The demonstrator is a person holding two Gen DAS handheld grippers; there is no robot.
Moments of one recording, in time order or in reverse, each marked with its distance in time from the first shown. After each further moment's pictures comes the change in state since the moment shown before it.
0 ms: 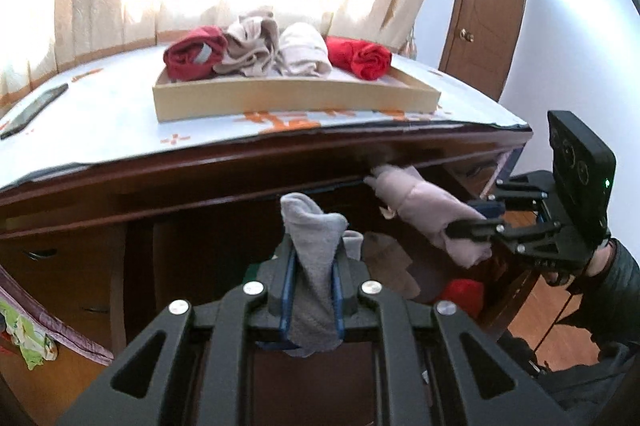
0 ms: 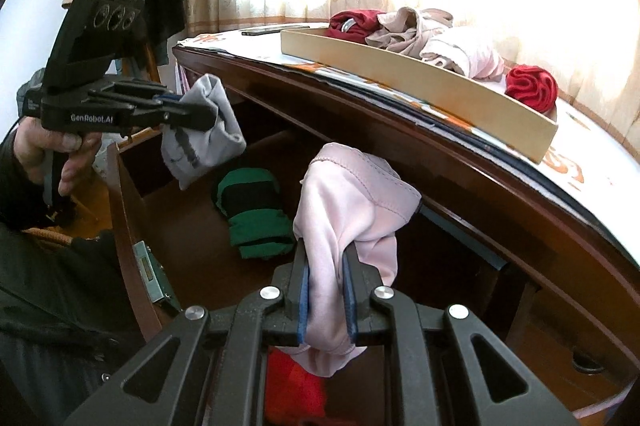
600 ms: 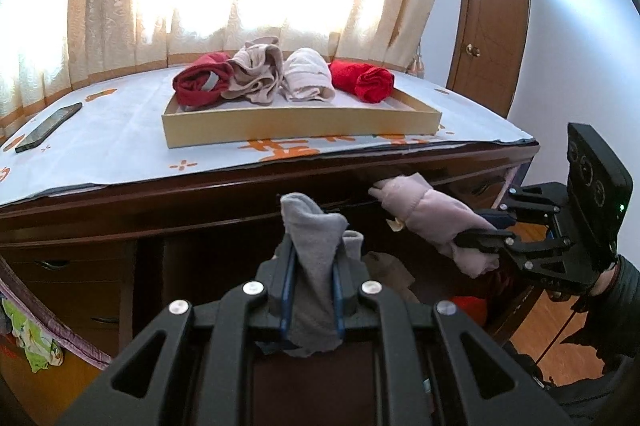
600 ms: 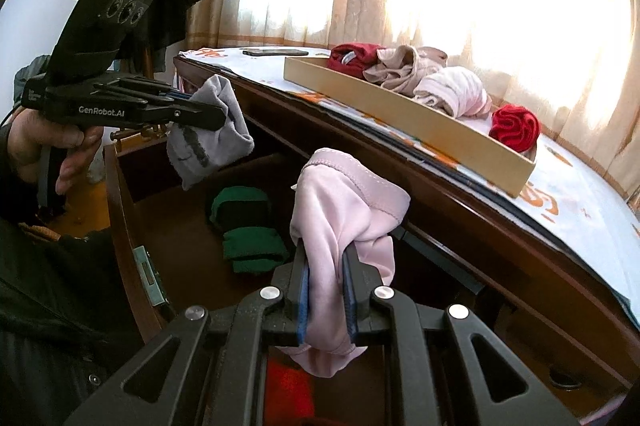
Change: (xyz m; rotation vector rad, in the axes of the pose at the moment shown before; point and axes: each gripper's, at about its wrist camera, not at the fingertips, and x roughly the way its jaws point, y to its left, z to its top) left arm -0.009 -0.006 0.004 -0.007 -0.070 0.044; right arm -0.015 0.012 -0.001 -0.070 -0.102 -0.077
